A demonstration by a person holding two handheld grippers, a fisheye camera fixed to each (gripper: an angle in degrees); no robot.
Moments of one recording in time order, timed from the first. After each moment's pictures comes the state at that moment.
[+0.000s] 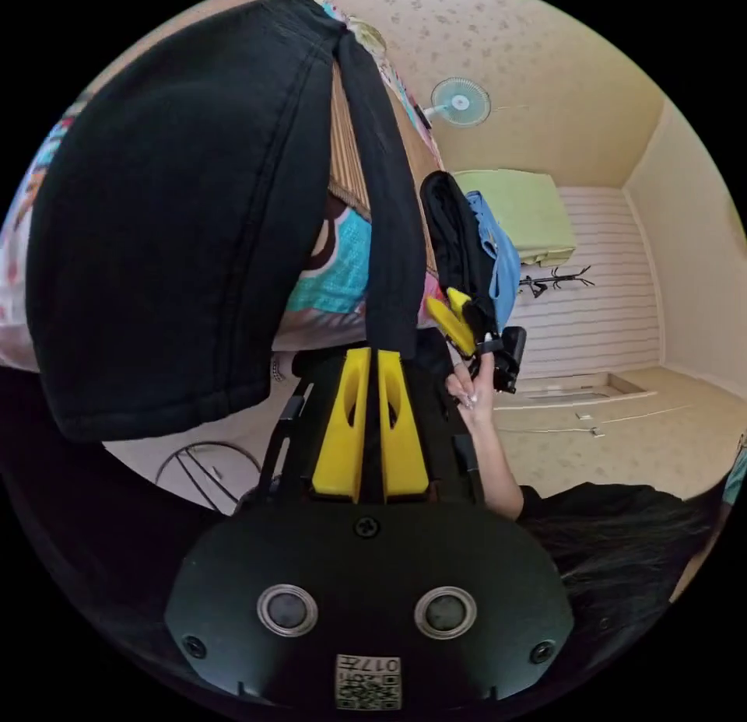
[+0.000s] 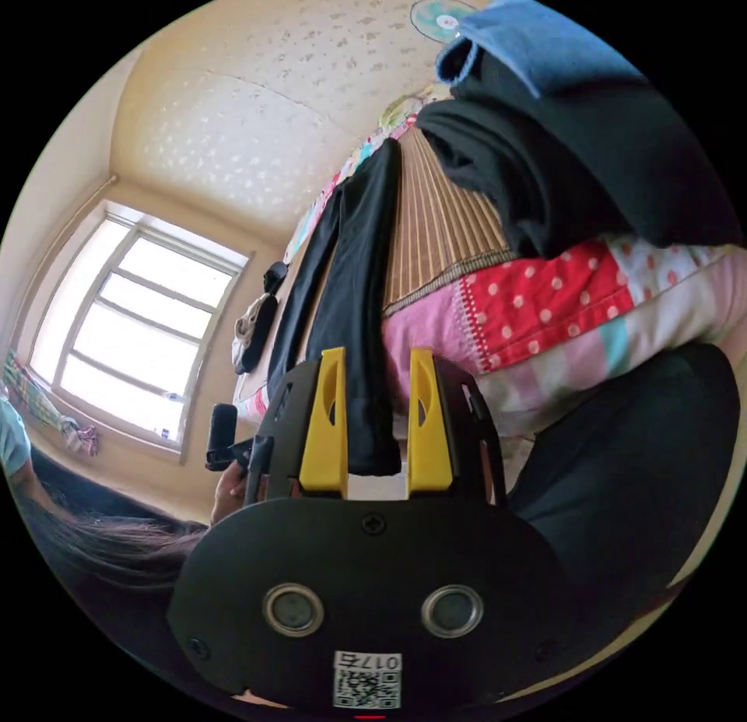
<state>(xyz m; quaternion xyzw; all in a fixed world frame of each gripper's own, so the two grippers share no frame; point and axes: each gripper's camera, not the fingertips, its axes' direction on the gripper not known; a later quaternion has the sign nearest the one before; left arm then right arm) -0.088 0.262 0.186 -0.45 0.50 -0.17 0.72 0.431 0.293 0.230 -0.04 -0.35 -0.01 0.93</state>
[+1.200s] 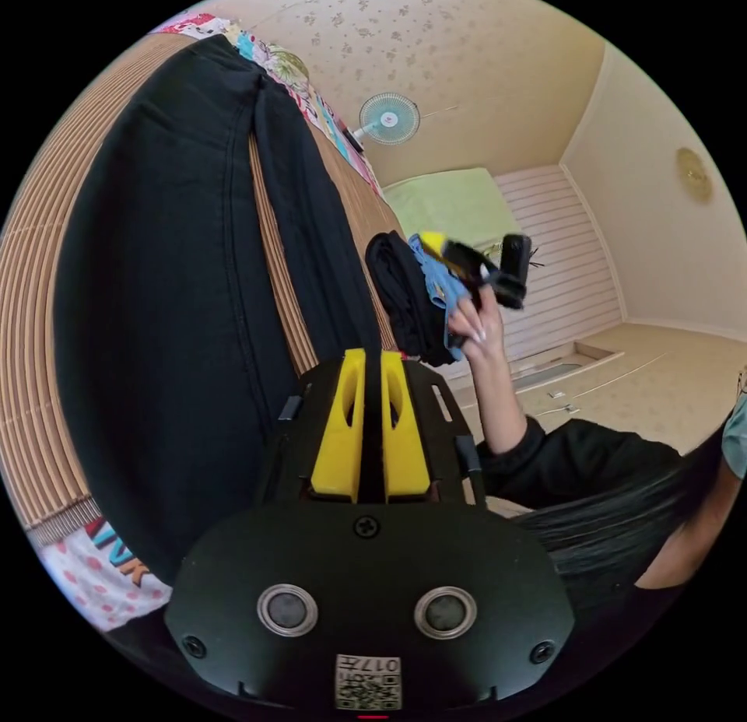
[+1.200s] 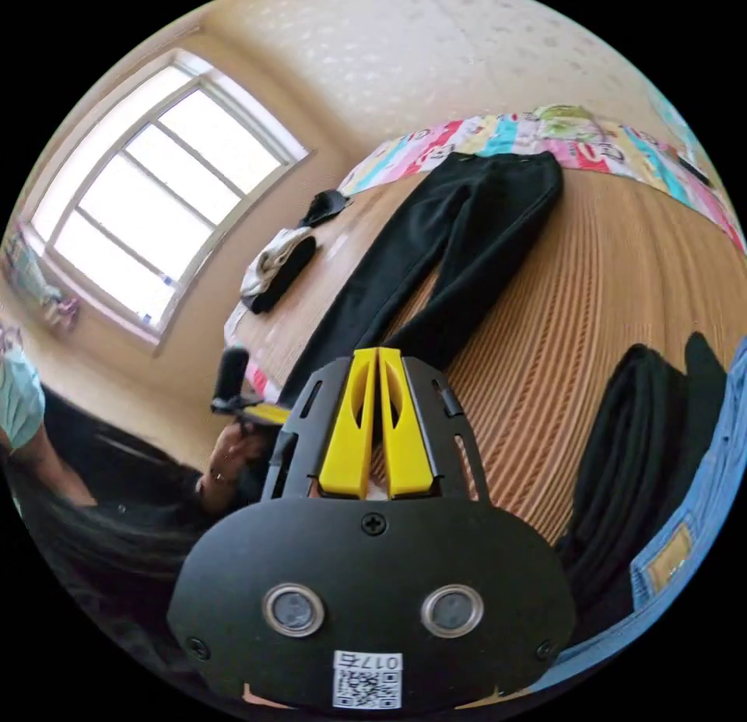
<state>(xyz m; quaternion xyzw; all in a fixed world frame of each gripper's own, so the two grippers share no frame) -0.118 0.170 0.244 -0.38 0.60 -0.15 0.69 0.231 0.087 0.236 -0.06 -0.28 -0.23 0.93</state>
